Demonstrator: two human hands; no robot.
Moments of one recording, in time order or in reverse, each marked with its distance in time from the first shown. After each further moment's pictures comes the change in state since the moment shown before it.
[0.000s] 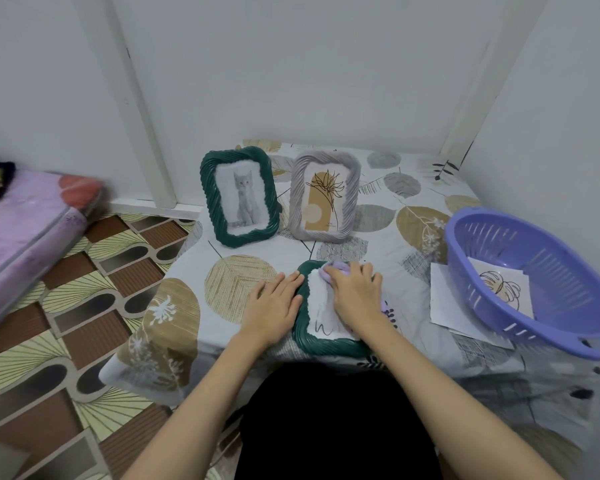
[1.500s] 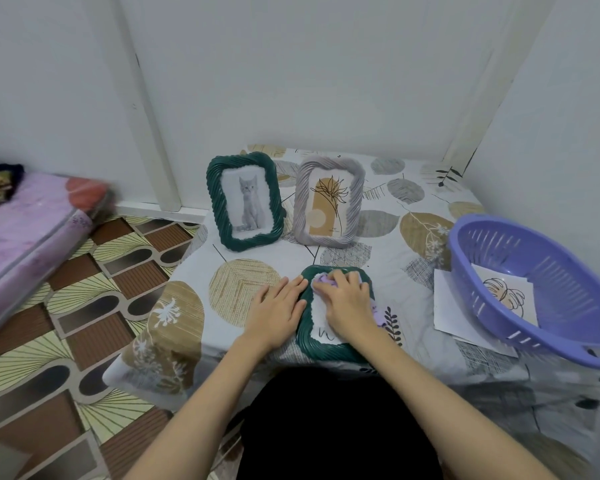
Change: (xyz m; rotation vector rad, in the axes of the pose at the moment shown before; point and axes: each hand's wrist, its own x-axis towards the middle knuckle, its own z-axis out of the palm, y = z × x) left_hand -0.001 0.000 -0.006 -0.034 -0.046 -0.003; right_hand -0.006 -0.010 0.010 0.158 0.035 -0.175
